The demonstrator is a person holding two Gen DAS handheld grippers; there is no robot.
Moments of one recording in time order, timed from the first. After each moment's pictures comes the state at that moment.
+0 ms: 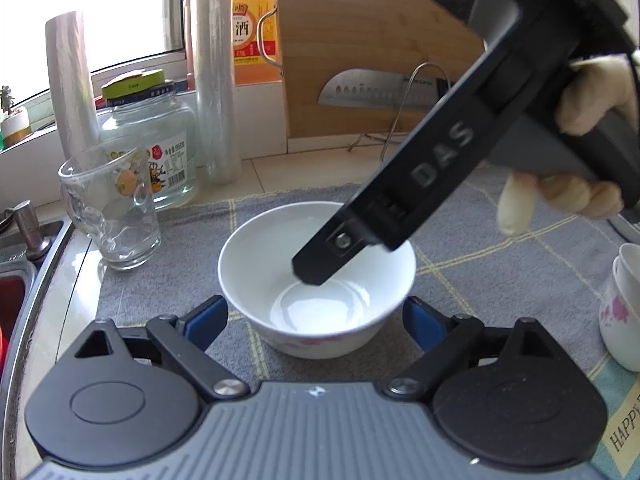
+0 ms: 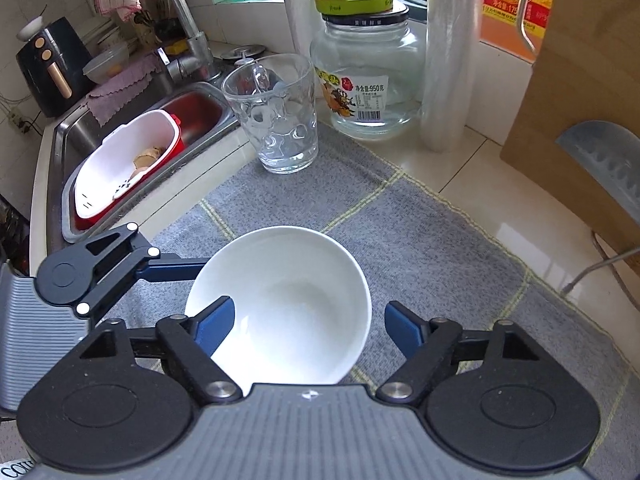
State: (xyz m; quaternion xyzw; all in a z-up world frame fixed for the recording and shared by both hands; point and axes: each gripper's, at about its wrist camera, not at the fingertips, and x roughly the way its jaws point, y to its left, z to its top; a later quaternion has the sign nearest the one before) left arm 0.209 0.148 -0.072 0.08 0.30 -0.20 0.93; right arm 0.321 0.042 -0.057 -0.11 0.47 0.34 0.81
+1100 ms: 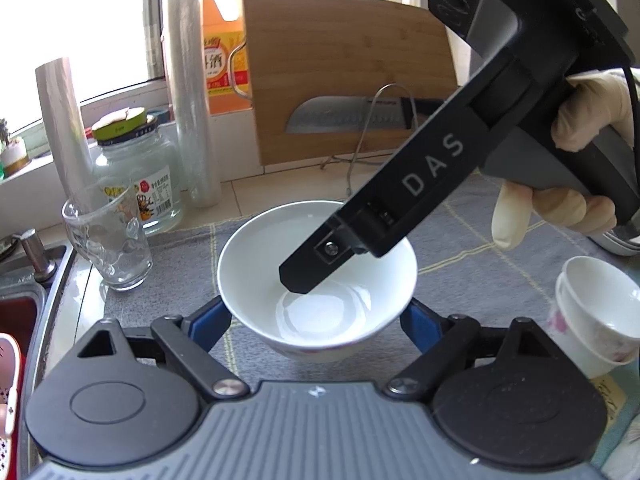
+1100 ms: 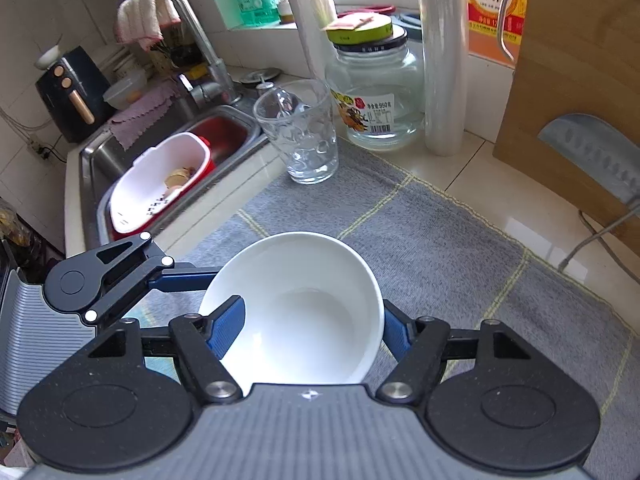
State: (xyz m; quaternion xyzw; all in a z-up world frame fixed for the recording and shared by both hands) left arm 0.178 0.126 -0.036 0.10 0.30 -0.21 0.93; right arm 0.281 0.013 -0.020 -0.06 0.45 0.36 0.81
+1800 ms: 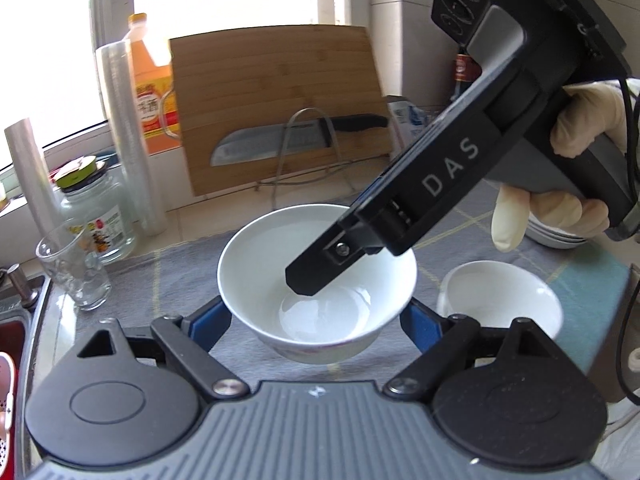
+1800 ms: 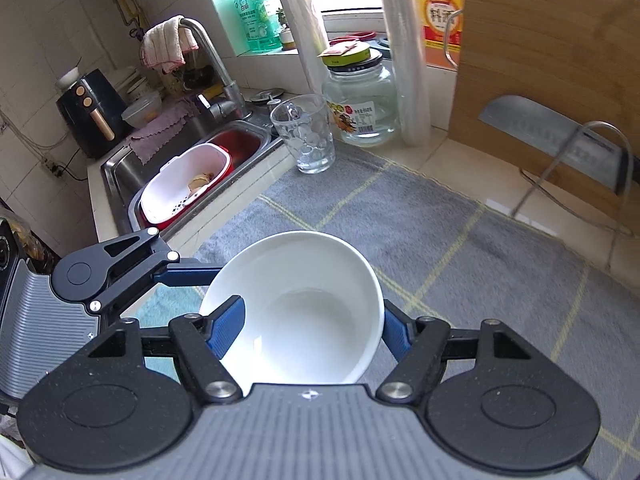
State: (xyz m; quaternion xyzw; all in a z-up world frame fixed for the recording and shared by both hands) left arm 0.111 0.075 -0.005 0.12 0.28 -0.25 0.92; right arm 0.203 -0.064 0.011 -0.03 0.43 0.35 0.83
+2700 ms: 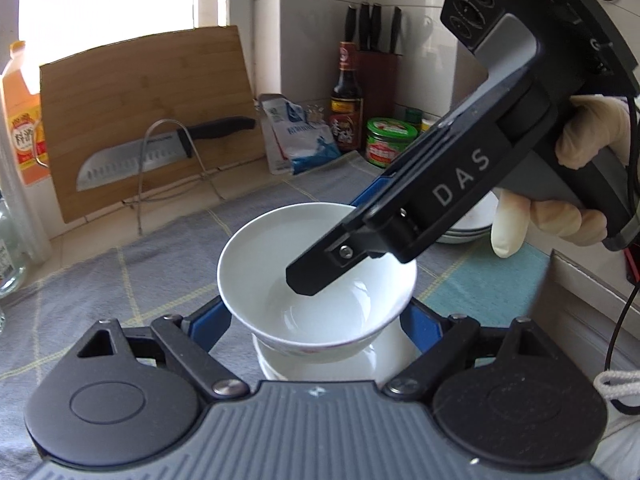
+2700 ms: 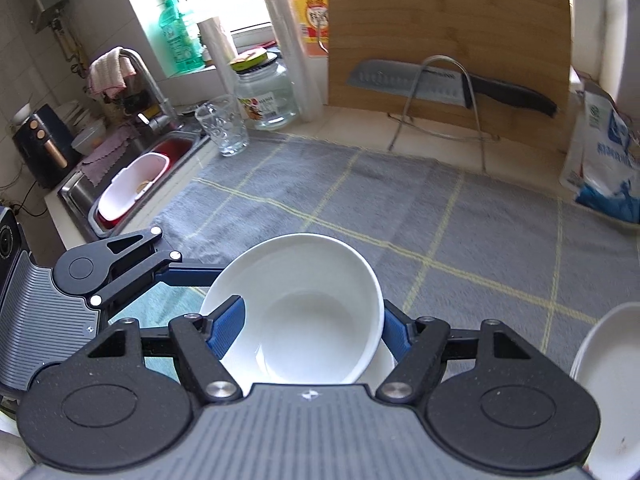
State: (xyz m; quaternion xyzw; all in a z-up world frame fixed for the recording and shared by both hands) left arm 0.080 -0.021 -0.016 0.13 0.29 -0.36 0.88; right arm 0.125 -0.175 0.005 0.01 0.44 0.25 0.86
